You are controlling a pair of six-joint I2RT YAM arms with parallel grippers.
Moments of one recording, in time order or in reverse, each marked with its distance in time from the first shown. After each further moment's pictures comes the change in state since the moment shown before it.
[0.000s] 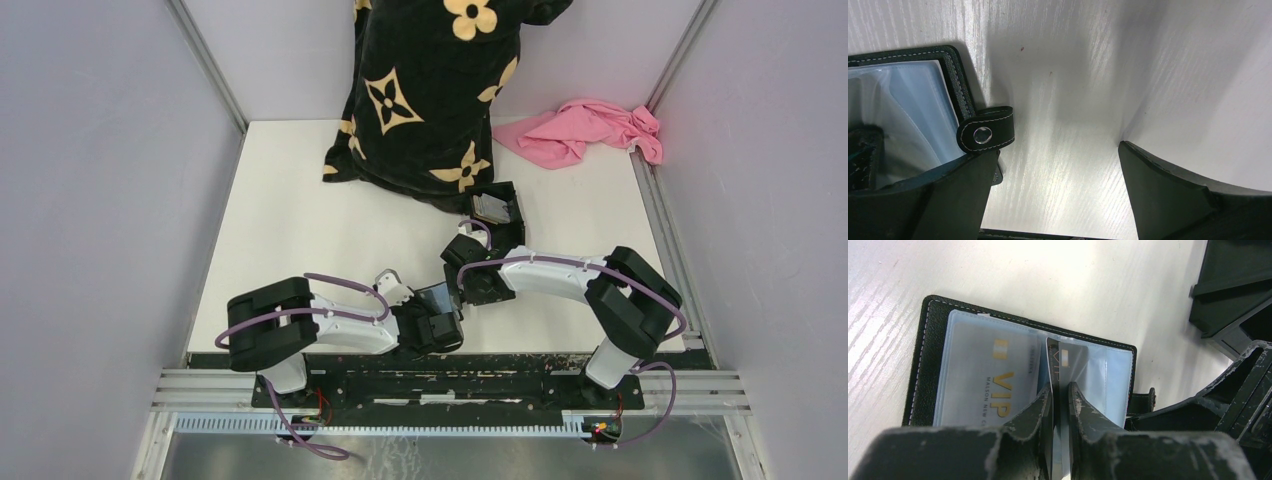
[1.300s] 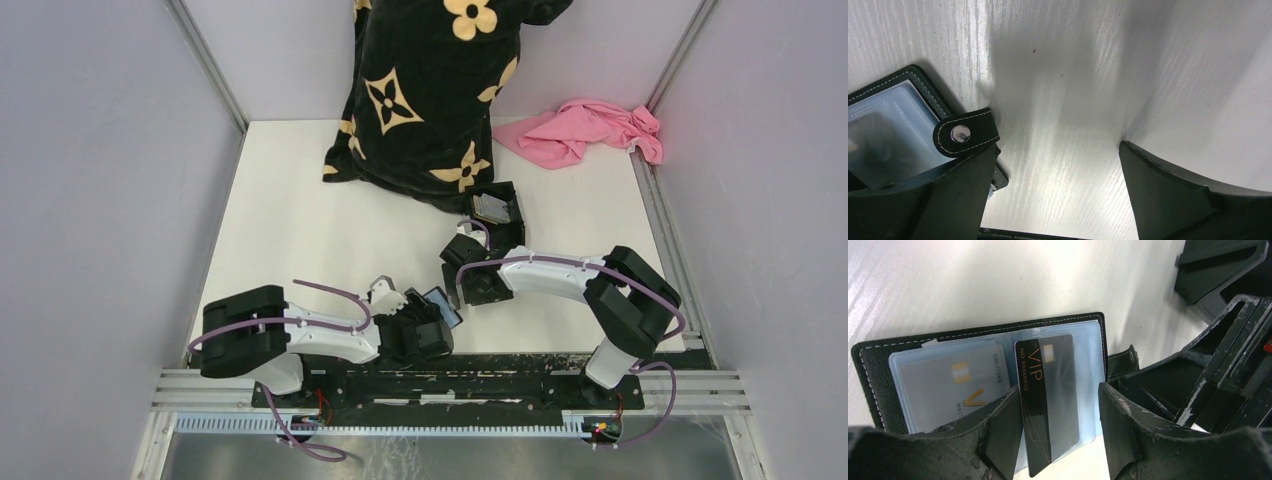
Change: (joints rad) left arm -0.046 -0.136 -0.107 0.084 0.060 -0.002; right arm 0.000 0.005 0.000 0.019 -0.017 0.000
